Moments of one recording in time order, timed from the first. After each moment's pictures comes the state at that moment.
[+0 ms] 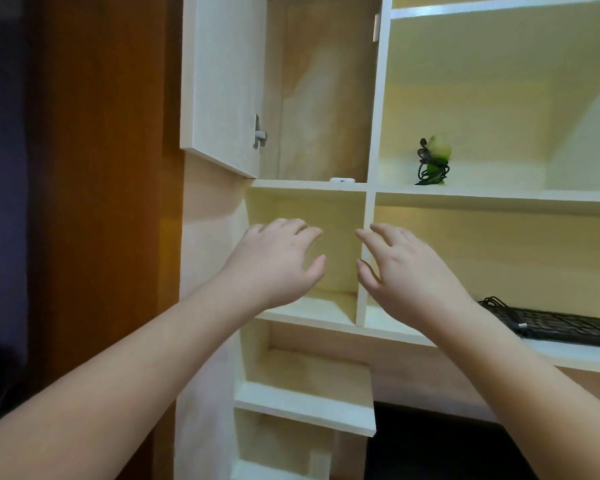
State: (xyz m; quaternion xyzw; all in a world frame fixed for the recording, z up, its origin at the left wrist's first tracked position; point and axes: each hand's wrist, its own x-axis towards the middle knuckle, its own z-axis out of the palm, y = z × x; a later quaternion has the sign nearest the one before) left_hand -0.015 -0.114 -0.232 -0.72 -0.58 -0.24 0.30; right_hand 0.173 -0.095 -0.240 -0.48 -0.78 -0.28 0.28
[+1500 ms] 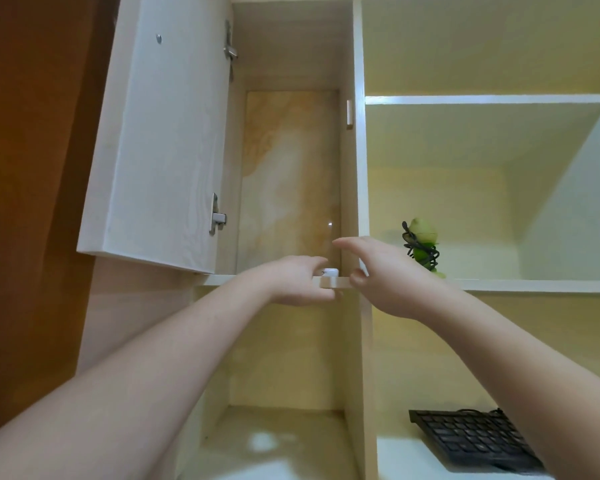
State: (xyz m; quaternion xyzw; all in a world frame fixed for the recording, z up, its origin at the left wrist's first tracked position) left_hand -0.018 0.089 -0.103 -0.83 -0.50 -0.23 0.12; right_hand 0.146 0.018 -0.114 -0.48 -0.78 -0.18 0.35
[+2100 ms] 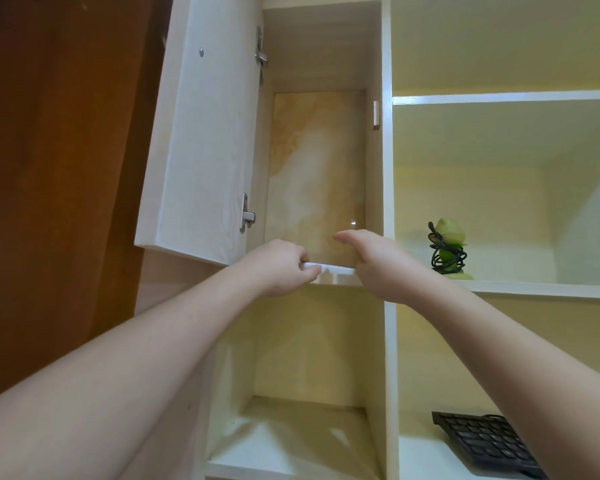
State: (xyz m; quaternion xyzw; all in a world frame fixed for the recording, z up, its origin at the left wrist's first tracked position) left_hand -0.064 0.065 -0.101 -0.75 -0.57 -0.28 0.20; right_hand 0.117 0.037 -0.102 -0.46 -0.80 -0.16 0.35
